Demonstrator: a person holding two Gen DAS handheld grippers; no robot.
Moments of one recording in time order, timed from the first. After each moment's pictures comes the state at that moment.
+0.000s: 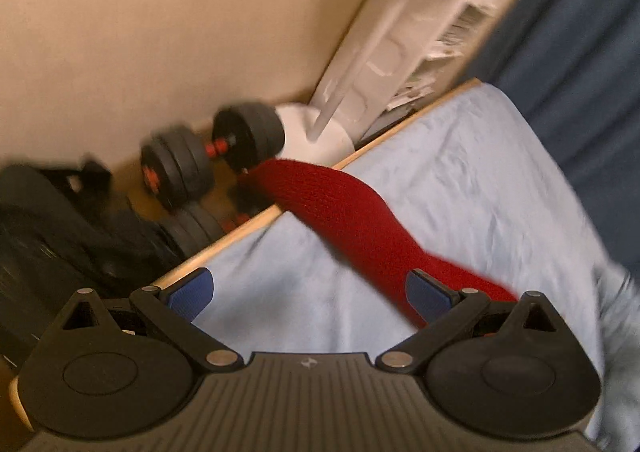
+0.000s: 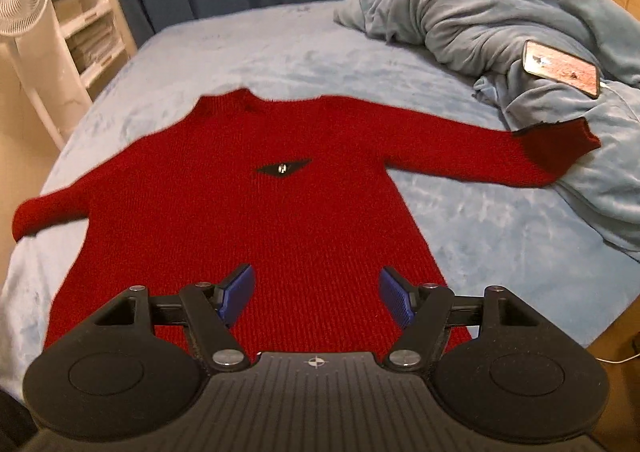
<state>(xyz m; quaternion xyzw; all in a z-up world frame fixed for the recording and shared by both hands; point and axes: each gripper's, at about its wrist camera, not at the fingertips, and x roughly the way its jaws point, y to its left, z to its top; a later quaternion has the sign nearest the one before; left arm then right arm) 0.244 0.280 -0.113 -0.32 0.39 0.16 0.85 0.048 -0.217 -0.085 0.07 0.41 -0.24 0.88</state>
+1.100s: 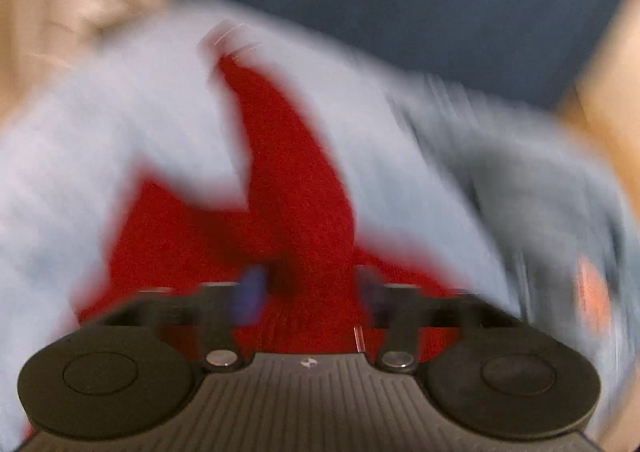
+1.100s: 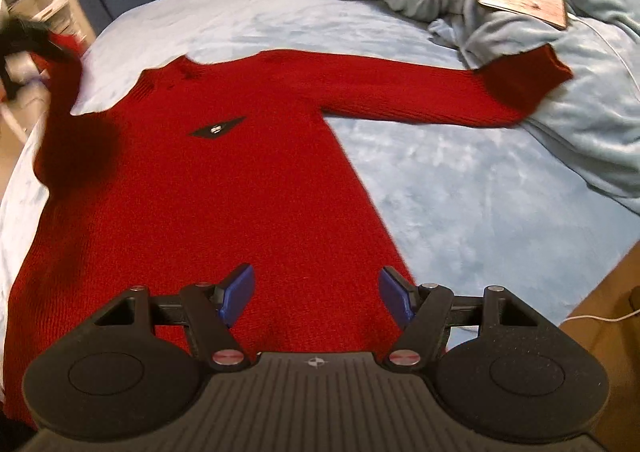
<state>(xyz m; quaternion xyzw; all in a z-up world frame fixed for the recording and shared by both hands) 0.279 -0.092 -0.083 -0.09 0.42 -0.20 0.88 0.010 -0.282 -0.115 0.12 0.43 -0.28 0.85</state>
